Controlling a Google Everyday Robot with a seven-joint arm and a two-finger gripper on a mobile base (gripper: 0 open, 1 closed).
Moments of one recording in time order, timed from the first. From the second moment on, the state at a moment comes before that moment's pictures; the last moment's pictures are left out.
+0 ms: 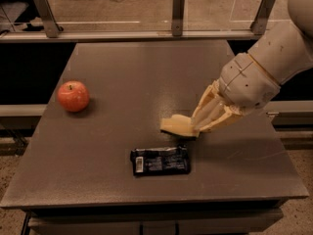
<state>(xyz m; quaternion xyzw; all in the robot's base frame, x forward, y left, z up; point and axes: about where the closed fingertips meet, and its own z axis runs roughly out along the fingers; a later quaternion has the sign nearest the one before) 0.423 -0.099 0.897 -0.79 0.52 0.21 0.24</state>
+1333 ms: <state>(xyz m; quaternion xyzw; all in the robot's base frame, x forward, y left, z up) 0.425 -0.093 0.899 -0.79 0.52 0.20 0.24</state>
